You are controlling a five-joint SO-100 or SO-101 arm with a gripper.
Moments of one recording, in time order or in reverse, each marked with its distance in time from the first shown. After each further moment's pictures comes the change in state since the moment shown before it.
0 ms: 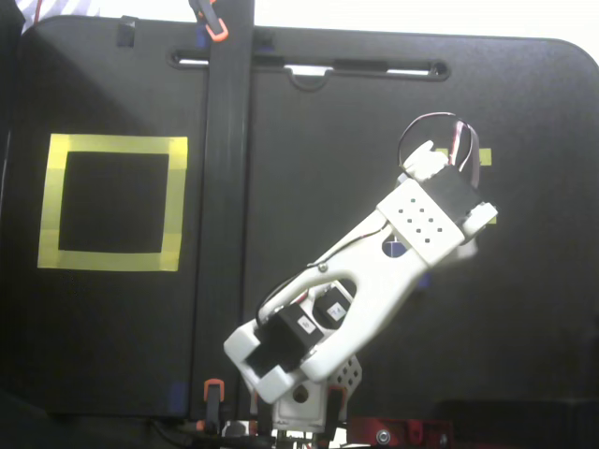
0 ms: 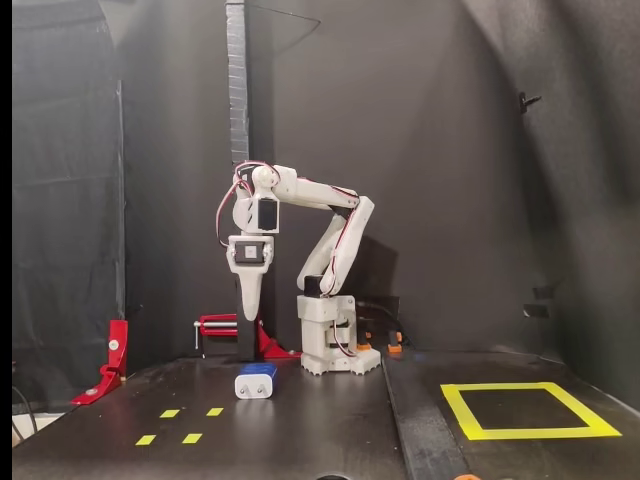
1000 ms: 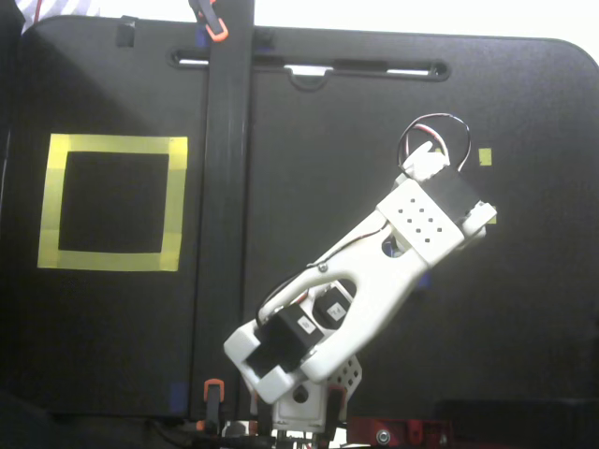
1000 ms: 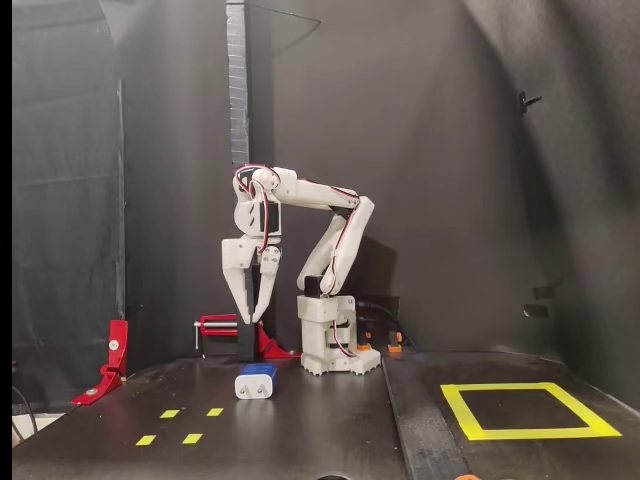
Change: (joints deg) arm -0.2 0.0 0.2 3.2 -60.7
